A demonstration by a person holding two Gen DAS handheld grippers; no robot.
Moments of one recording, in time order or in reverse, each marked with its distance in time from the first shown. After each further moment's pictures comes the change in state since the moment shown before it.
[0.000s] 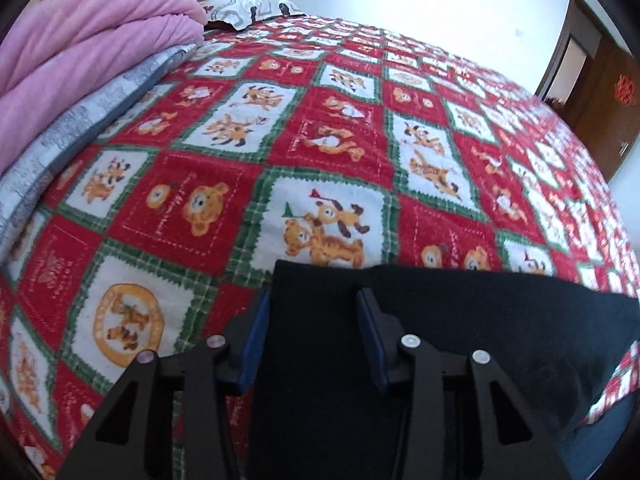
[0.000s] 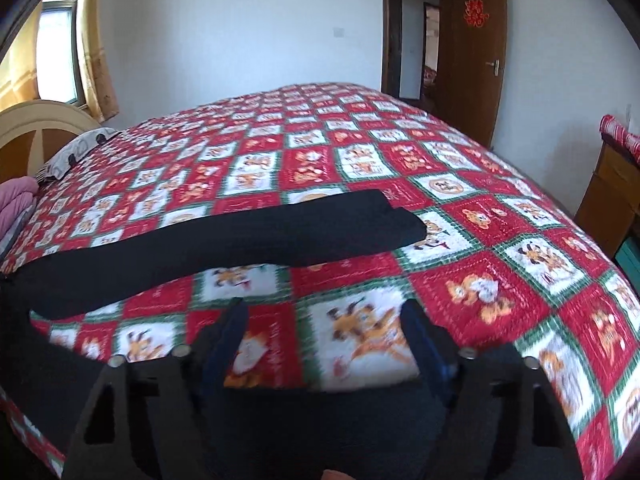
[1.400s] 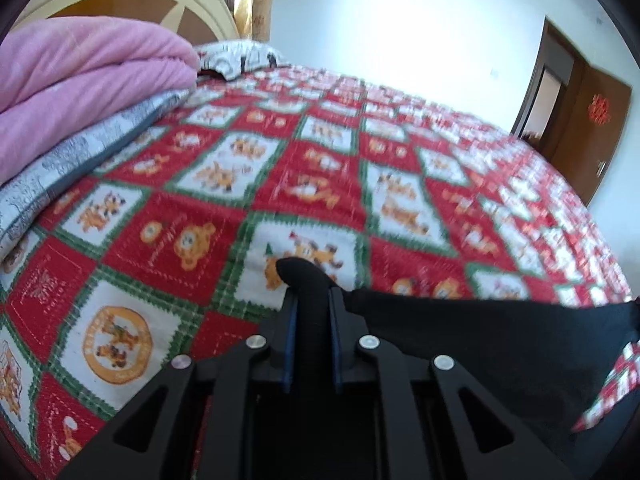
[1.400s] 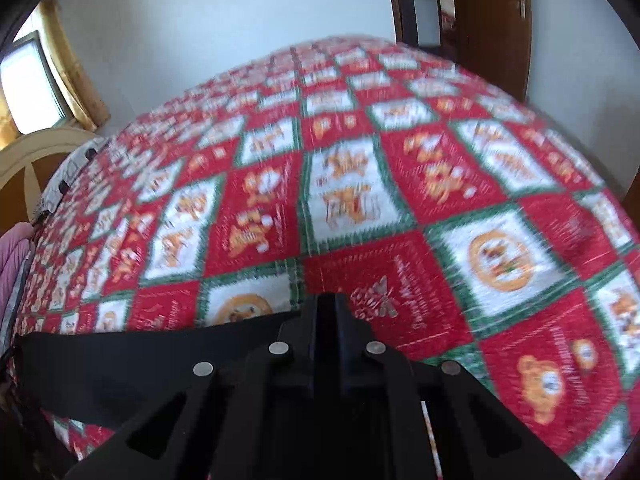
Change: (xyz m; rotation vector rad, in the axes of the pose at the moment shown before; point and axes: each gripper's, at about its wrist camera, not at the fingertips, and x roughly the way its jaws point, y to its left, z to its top) left arm -0.018 -0.001 0.000 0.010 -0.228 -0.077; right arm 0.160 -0.077 0.130 0.069 0.148 0.149
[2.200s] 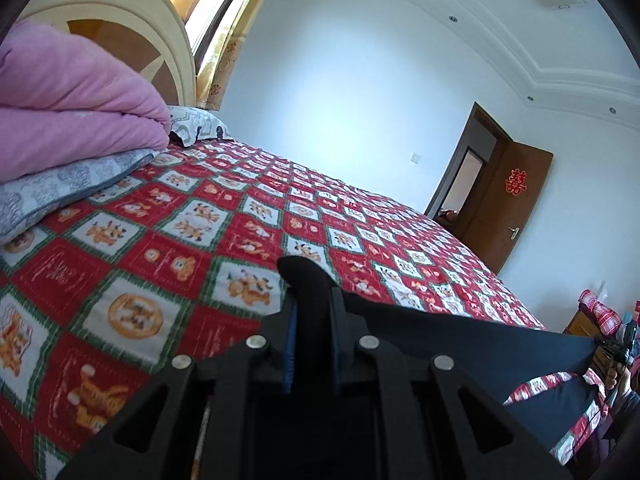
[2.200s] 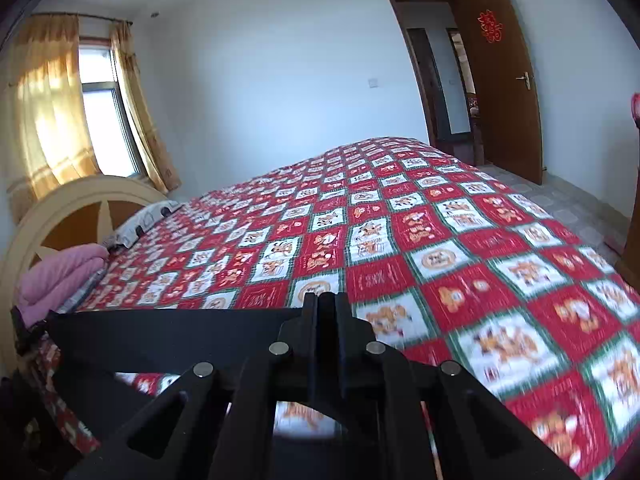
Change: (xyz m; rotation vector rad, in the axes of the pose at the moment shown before) left arm -0.104 0.033 -0.040 -0.054 -0.272 -0.329; right arm -0.200 -0.027 -0.123 -0.027 -0.365 0.194
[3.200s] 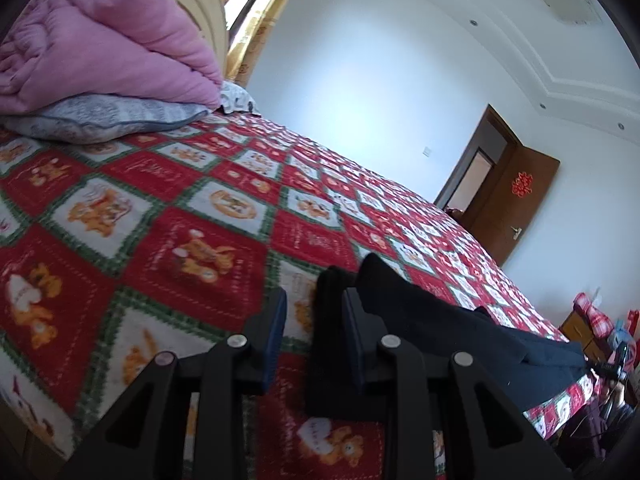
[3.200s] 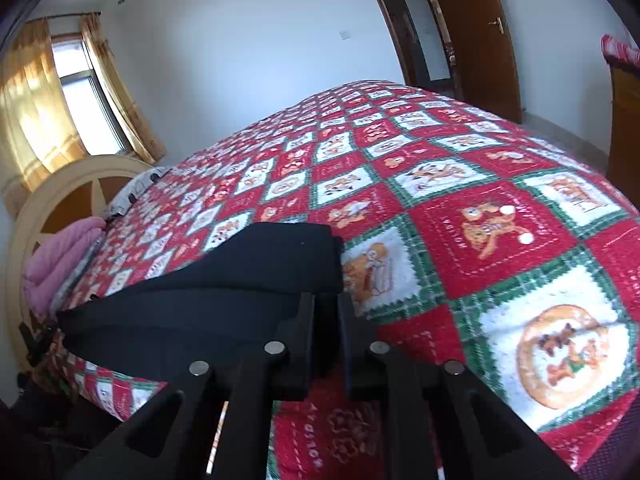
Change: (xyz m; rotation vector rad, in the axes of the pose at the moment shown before) left arm -0.078 0.062 -0.070 -0.076 0.050 0.026; right arm -0.070 -0.035 -0.102 0.083 0.183 -0.047
